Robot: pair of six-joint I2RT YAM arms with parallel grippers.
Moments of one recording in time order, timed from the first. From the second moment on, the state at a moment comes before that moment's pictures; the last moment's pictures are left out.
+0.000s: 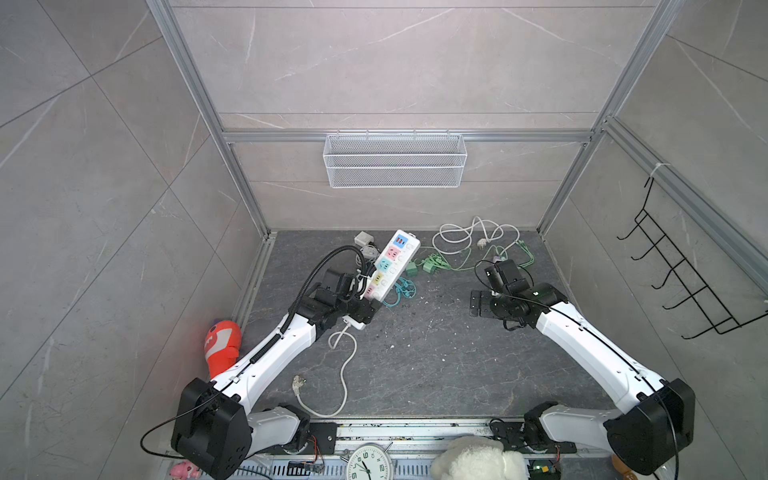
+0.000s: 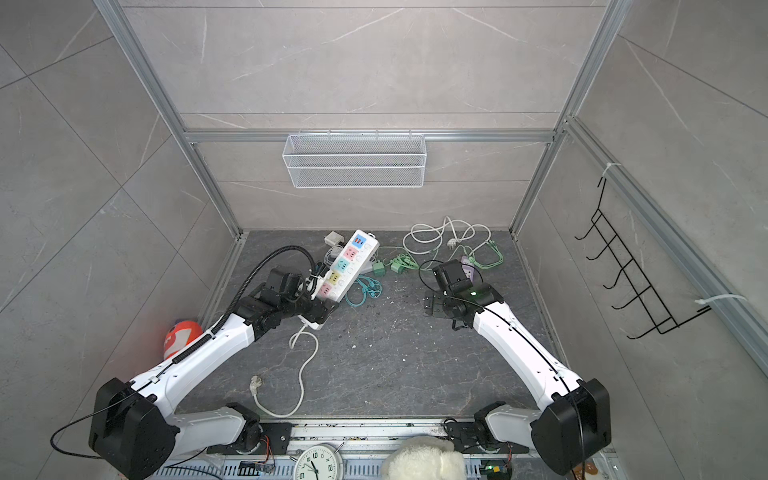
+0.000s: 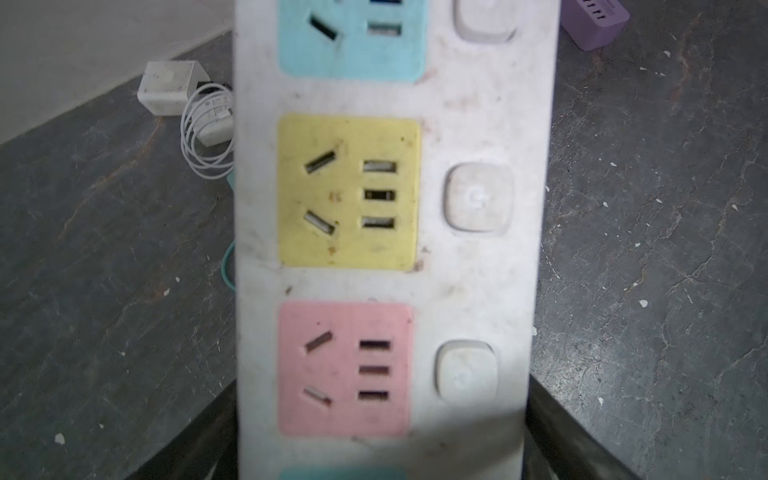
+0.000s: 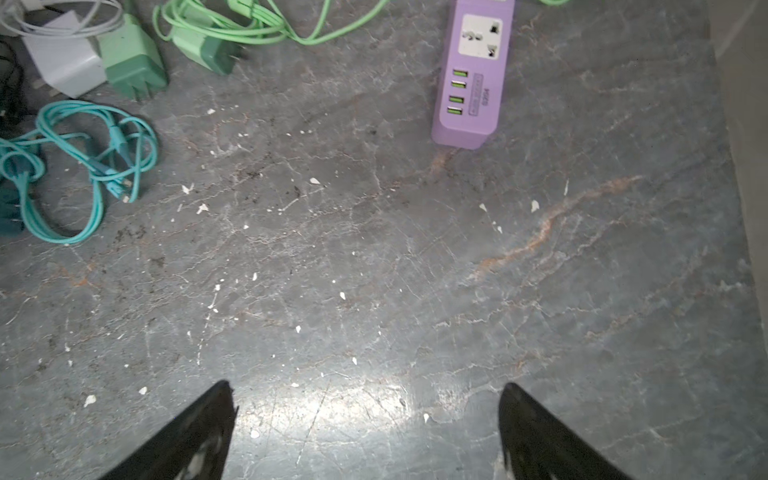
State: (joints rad) left arm -0.51 1.24 0.93 -0.42 0.13 0.18; right arm 0.39 1.27 1.09 -0.92 0.22 0.45
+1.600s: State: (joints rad) left arm -0.94 1.55 0.73 -0.18 0.02 0.67; right arm 0.36 1.35 1.06 -0.85 0.07 0.38
